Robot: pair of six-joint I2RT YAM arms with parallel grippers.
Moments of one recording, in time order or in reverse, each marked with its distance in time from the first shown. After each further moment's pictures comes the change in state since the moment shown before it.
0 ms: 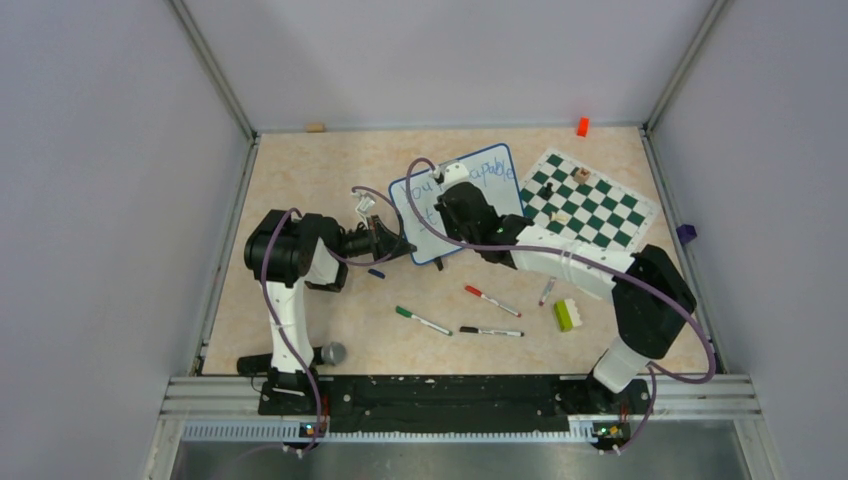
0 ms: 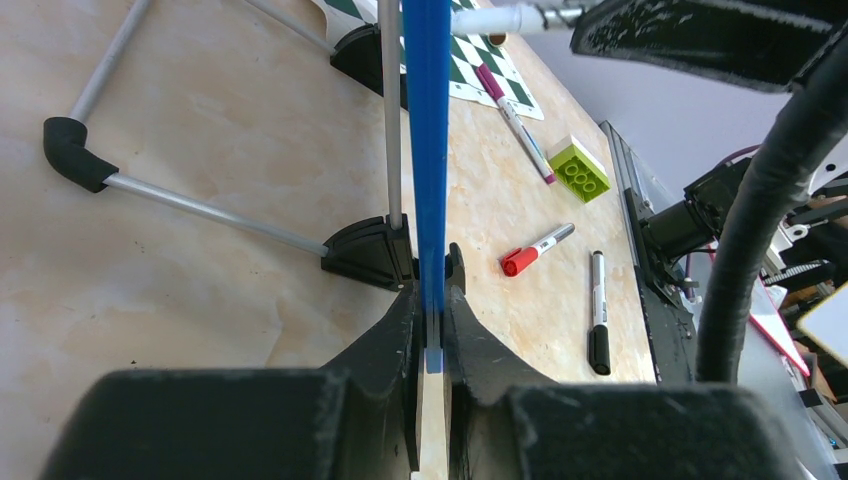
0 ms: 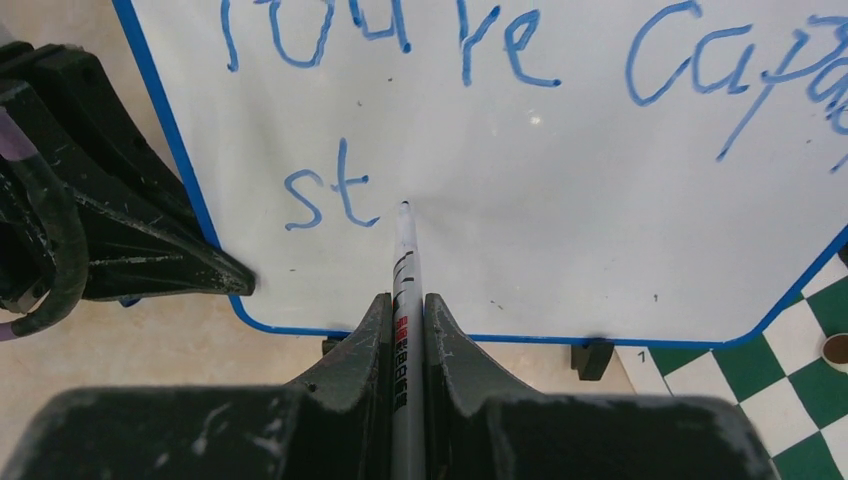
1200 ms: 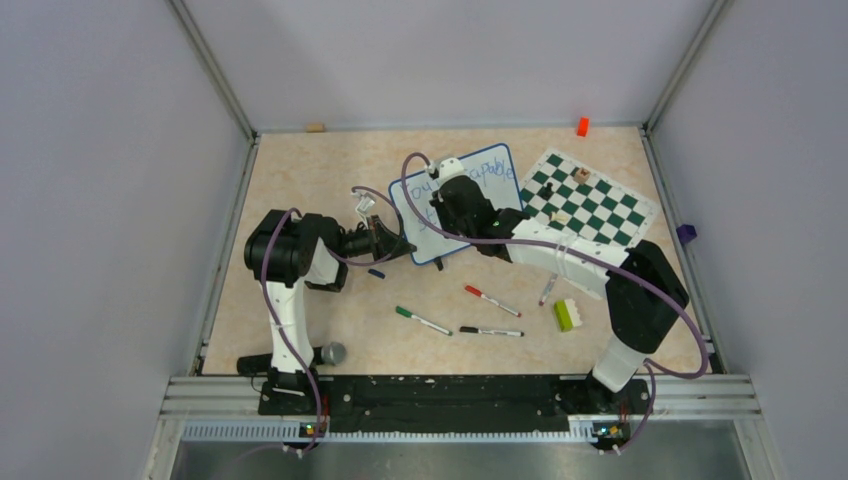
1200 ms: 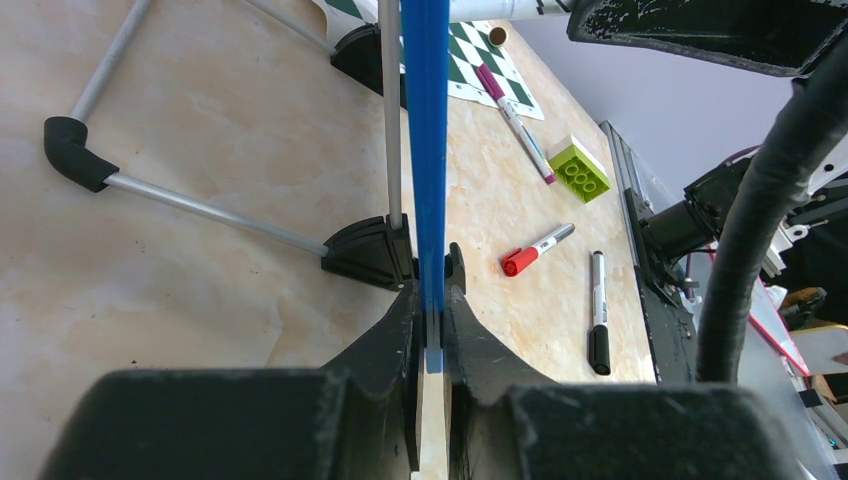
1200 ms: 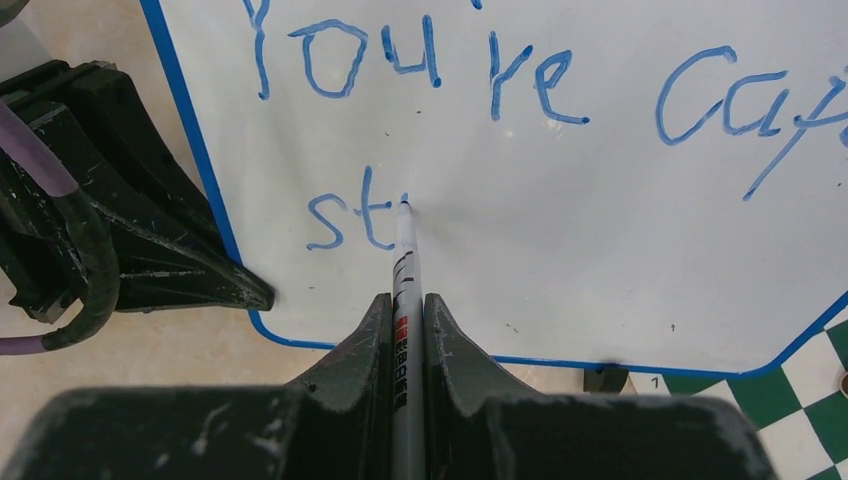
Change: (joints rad) left arm 0.000 0.000 0.000 0.000 0.000 0.000; right arm -0.020 0.031 0.060 -0.016 -0.051 -0.011
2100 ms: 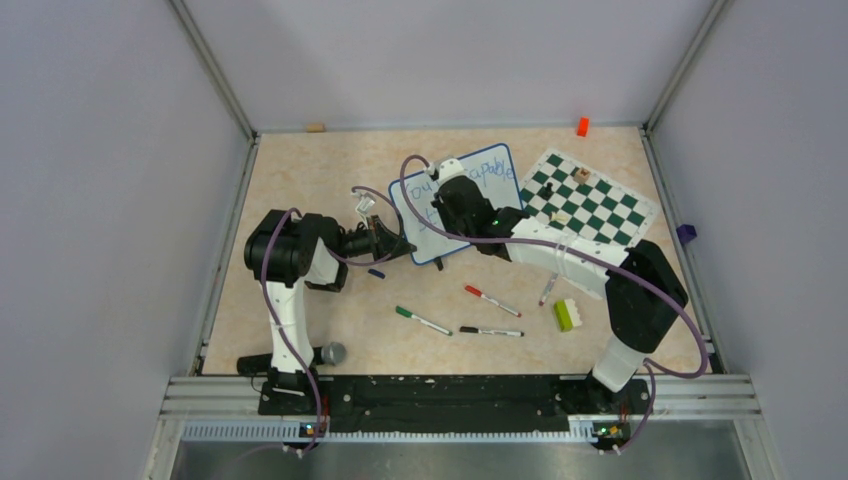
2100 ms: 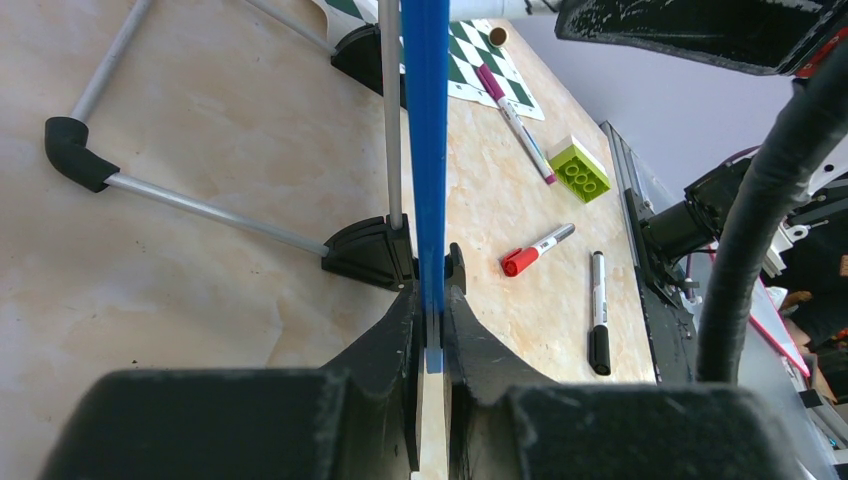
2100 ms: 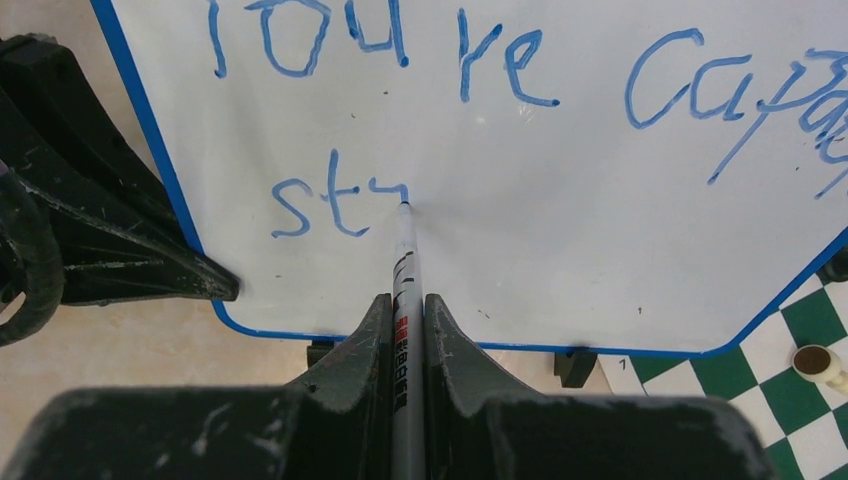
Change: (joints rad) left arm 0.000 0.000 0.000 0.000 0.000 0.000; right arm 0.000 0.005 0.013 -0.039 0.047 -0.026
